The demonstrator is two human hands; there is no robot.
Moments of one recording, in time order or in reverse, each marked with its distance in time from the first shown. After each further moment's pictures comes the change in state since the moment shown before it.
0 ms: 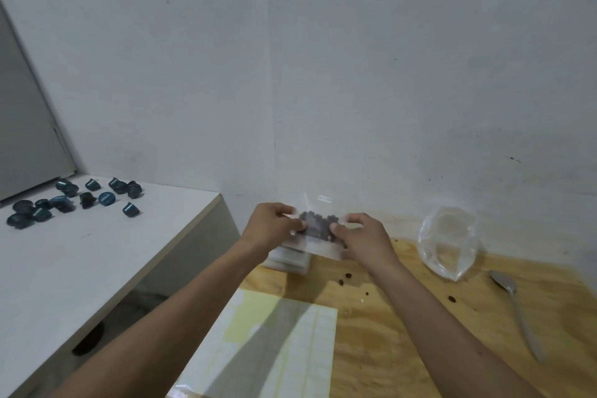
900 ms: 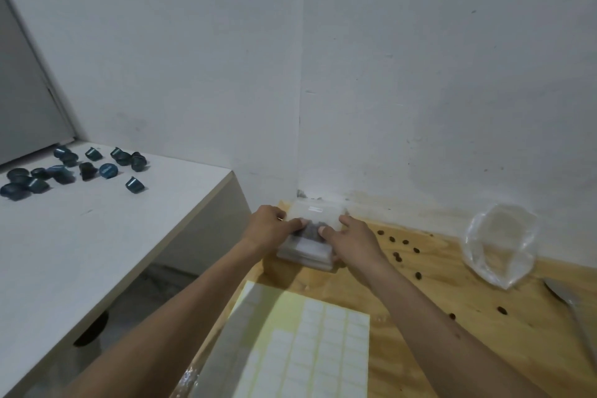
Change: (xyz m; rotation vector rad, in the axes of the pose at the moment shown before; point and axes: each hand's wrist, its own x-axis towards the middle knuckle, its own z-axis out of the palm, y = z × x) left_hand 0.052 -0.068 -0.022 0.333 0.034 -0.102; right_hand 0.050 0.034 0.083 -0.298 -0.101 0.056
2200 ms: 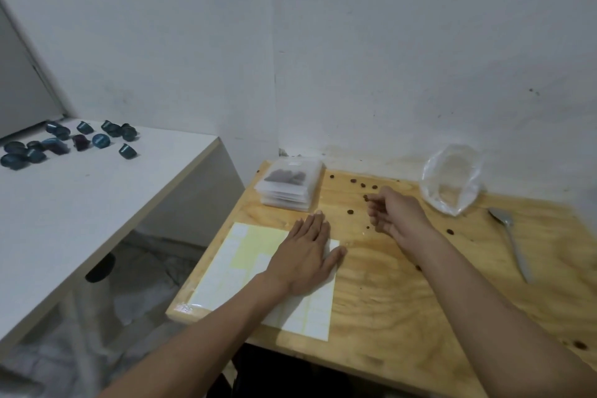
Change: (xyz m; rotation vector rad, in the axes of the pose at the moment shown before) left_hand -0.140 -0.020 0.100 0.688 -0.204 0.582; right_hand -0.073 0.063 -0.097 0.599 0.090 0.236
